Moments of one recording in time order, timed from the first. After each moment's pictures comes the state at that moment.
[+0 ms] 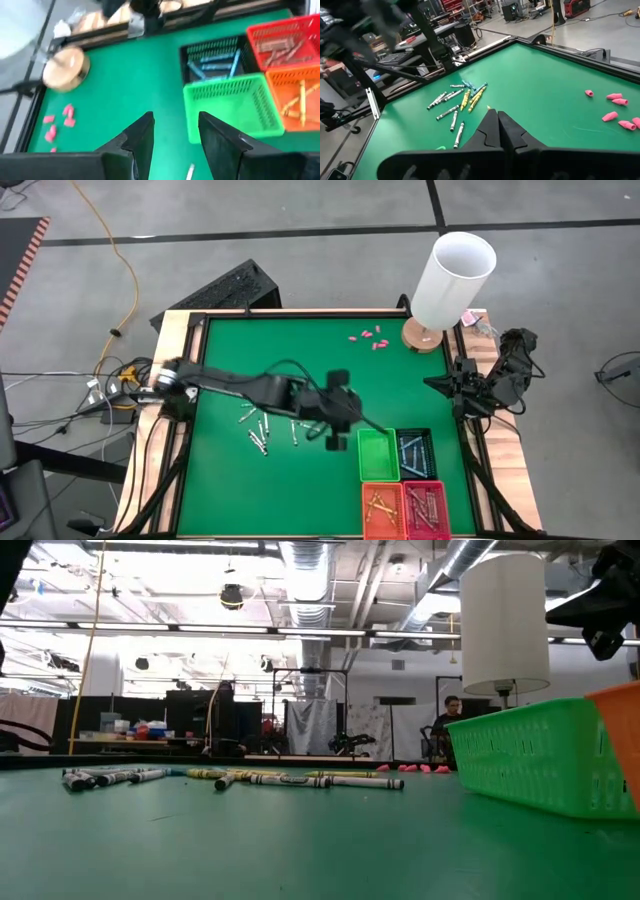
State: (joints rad) left arm -0.22 1.94 1.94 -0.63 -0.29 0.07; right arm 0.90 0.01 0.39 -0.75 1.11 0.71
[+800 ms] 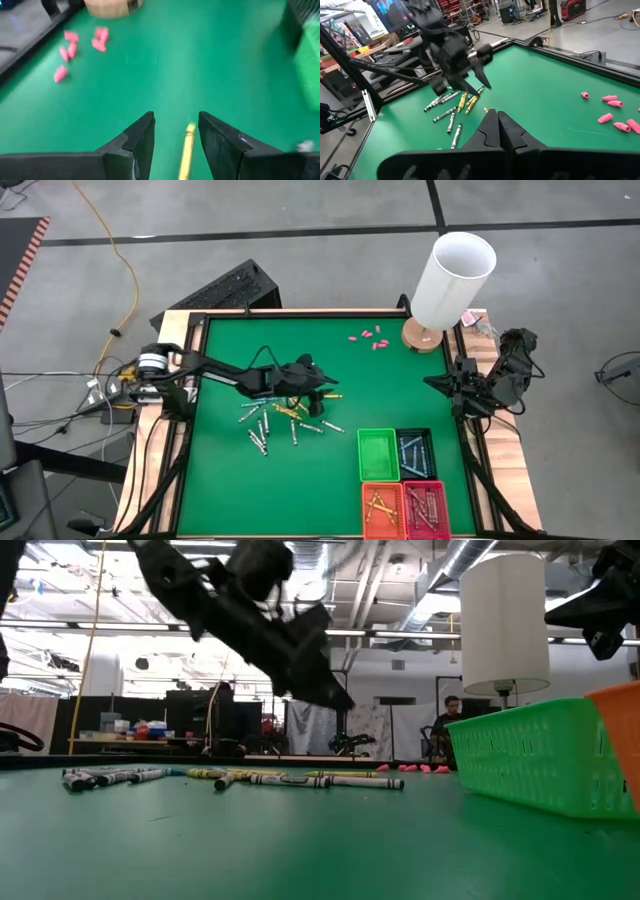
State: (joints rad) left arm 0.08 1.77 0.89 0.44 -0.19 -0.01; right arm 0.90 0.01 0.39 -0.76 1.13 0.71
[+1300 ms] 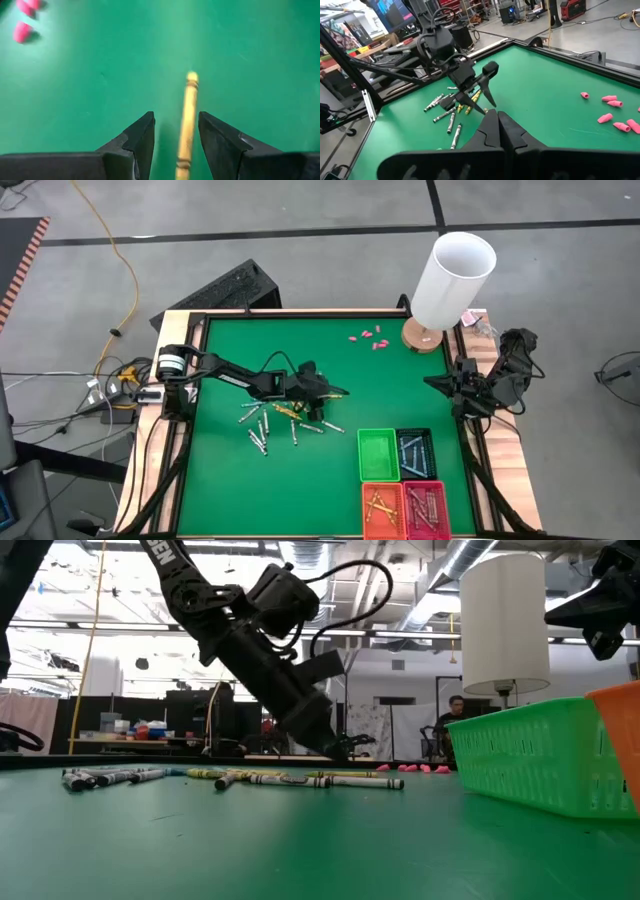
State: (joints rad) left arm 0.08 1.90 0.95 0.32 -0.20 0.06; right arm 0.90 0.01 0.39 -0.76 1.13 0.71
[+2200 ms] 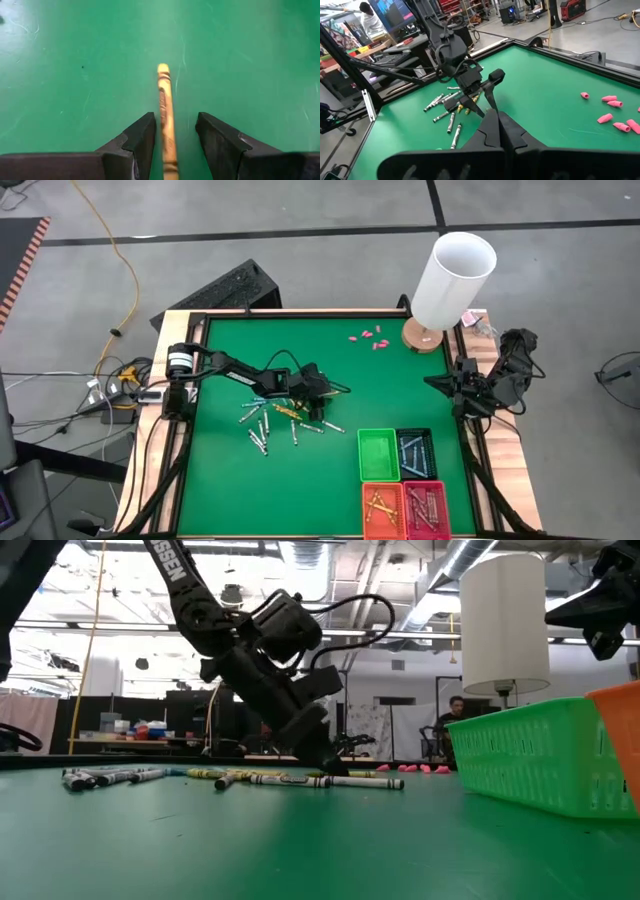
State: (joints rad) left arm 0.12 1.98 0.96 0.26 -0.06 0.04; right arm 0.90 0.01 0.39 -0.76 1.13 0.71
